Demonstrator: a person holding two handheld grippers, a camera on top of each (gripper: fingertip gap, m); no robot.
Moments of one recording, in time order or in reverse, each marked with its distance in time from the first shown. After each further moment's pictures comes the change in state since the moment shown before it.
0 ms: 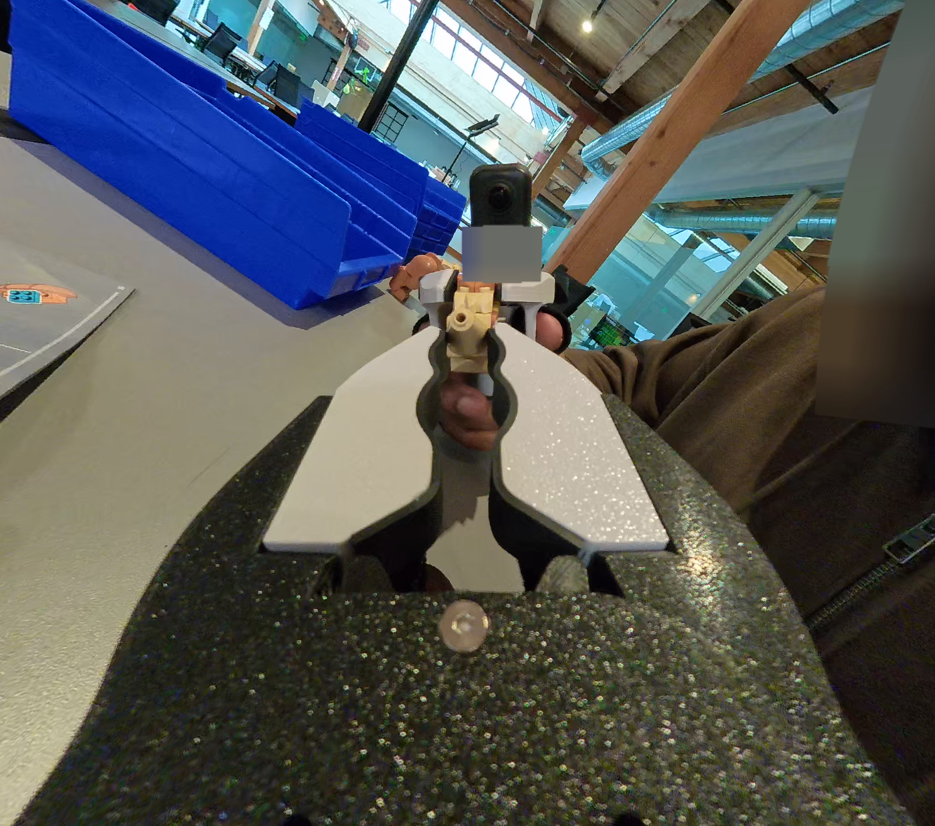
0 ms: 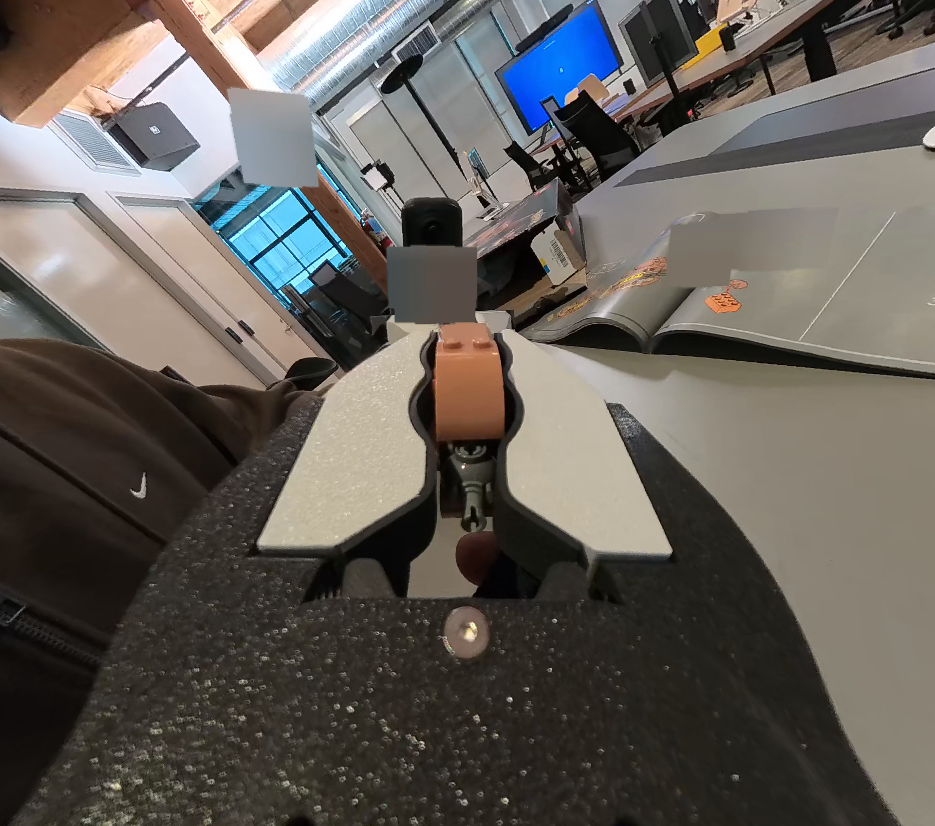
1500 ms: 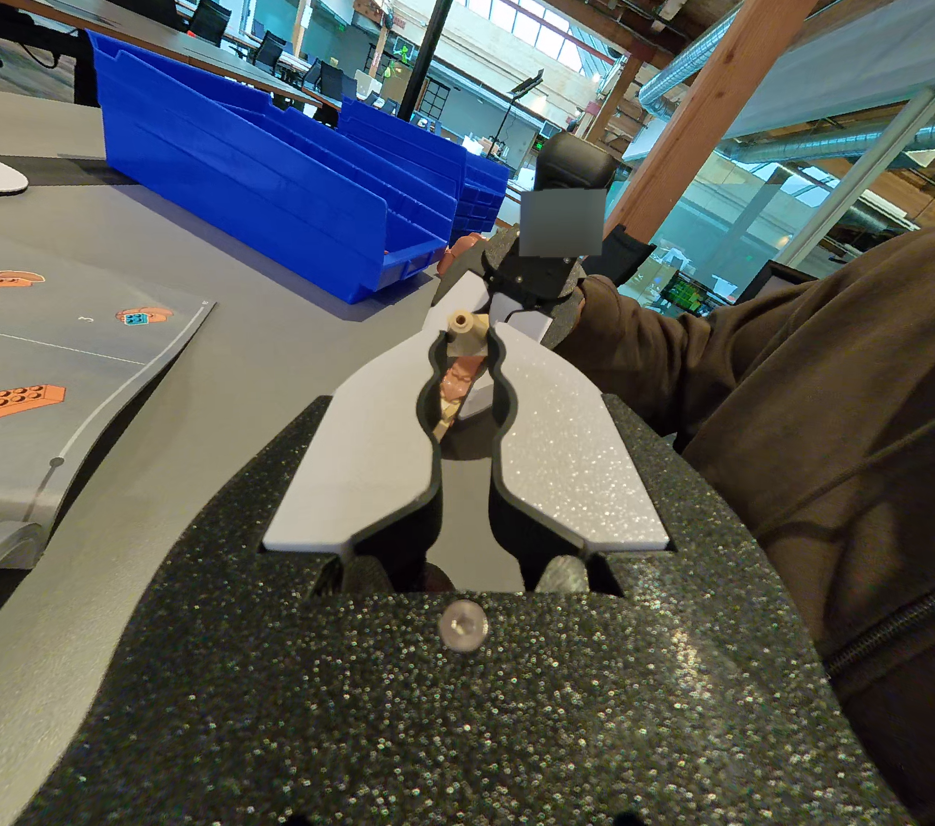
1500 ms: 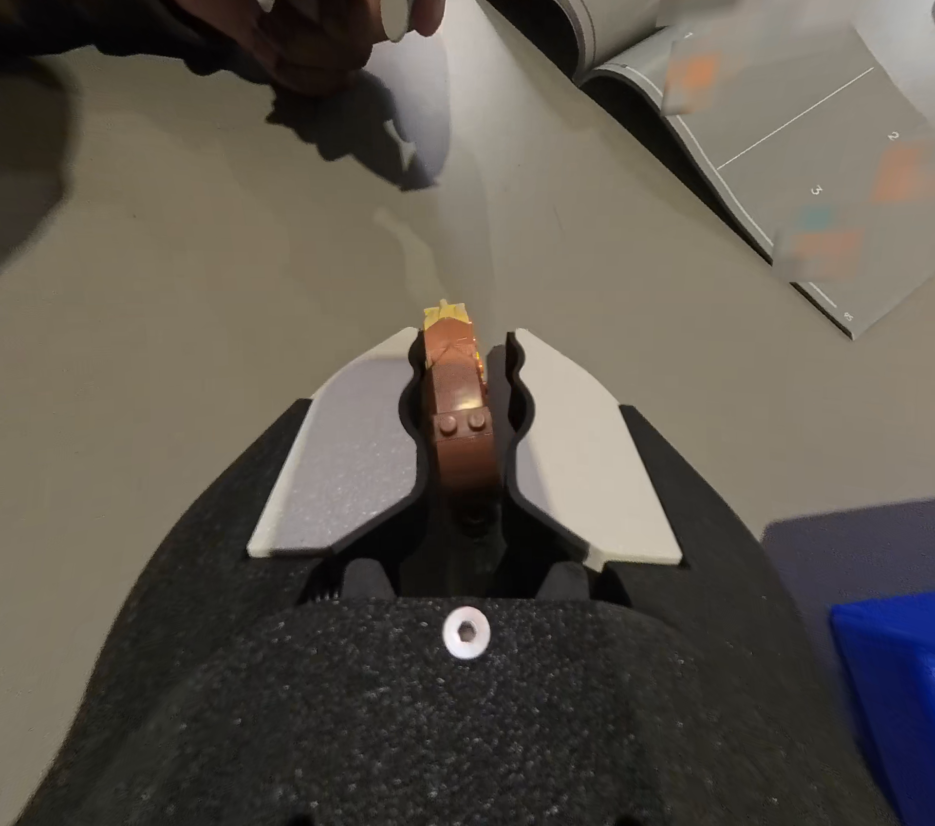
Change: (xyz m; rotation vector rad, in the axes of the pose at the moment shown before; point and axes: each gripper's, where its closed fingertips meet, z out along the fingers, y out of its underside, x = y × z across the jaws) left arm -0.007 -0.001 -0.014 -0.063 -0.091 0.158; right arm 0.054 0.075 -0.048 -0.784 0.227 -0.575
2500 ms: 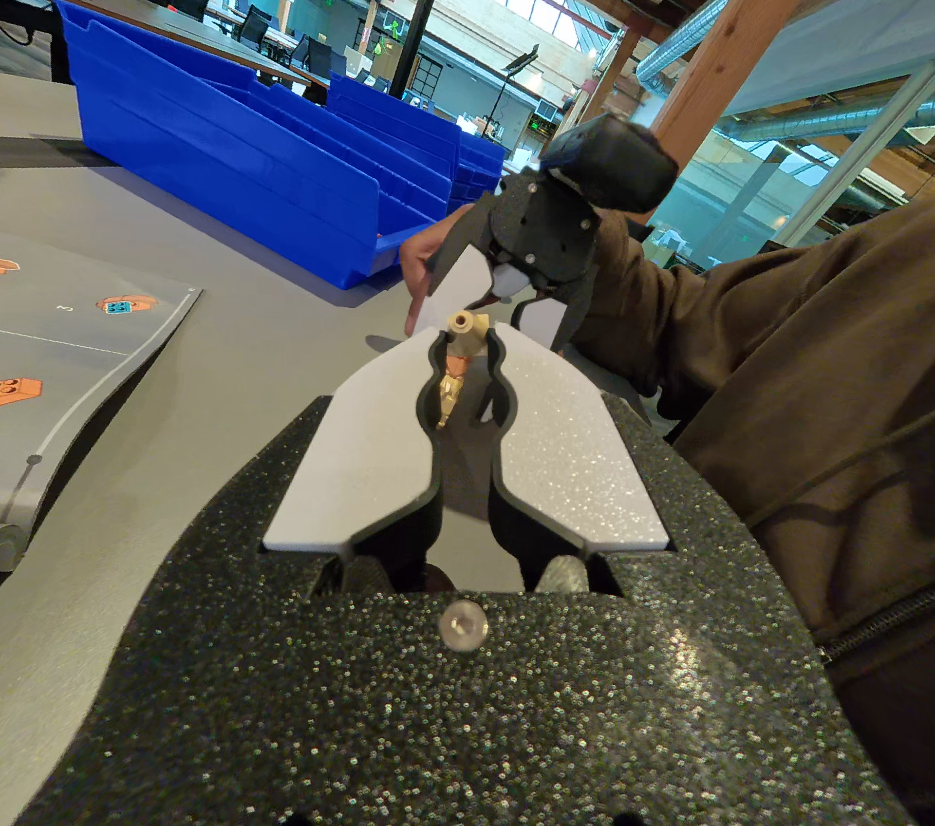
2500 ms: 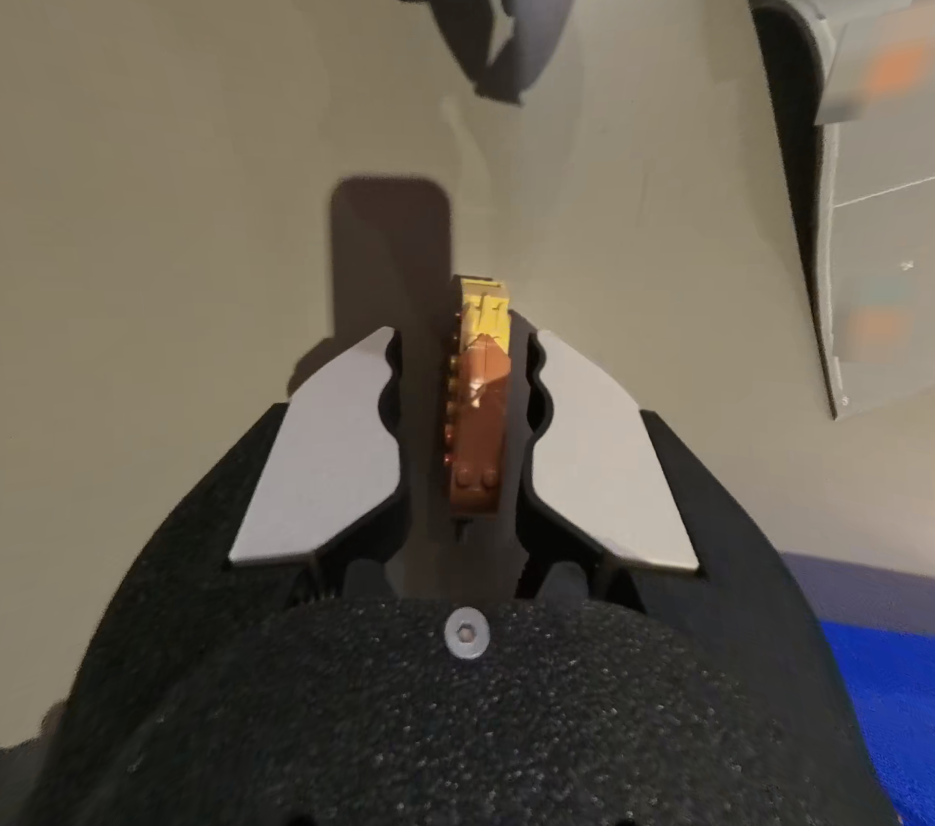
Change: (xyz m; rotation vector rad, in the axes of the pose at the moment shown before) left arm 0.001 0.008 0.003 -0.038 0.014 0.006; right arm -0.011 0.016 0.001 -0.381 -0.126 -0.321
